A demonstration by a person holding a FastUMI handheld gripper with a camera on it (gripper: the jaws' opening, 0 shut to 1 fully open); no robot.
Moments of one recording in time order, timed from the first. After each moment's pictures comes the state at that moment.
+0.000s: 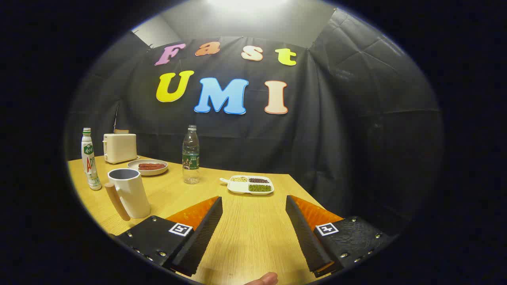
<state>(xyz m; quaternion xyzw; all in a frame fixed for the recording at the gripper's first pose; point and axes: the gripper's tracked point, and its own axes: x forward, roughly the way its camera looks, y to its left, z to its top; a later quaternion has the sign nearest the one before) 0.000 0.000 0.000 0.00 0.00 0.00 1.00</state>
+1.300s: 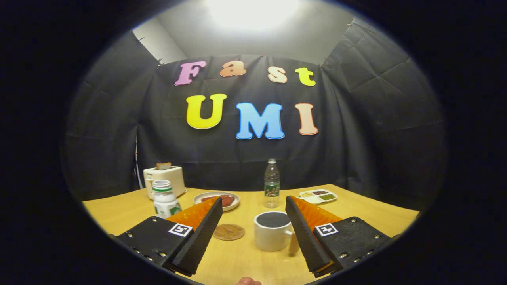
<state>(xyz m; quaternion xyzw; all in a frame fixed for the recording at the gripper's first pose) -0.100 0.314 0.081 0.05 -0.04 0.04 1.00</state>
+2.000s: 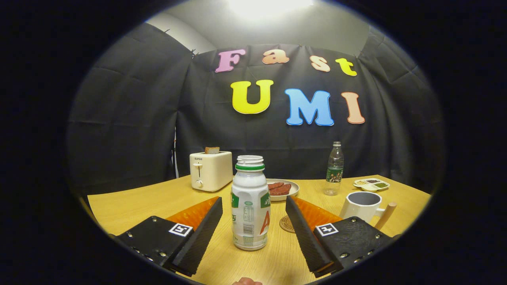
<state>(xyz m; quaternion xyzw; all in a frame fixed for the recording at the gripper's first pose) -0.077 0.454 0.037 0.02 -0.01 0.16 0.99</state>
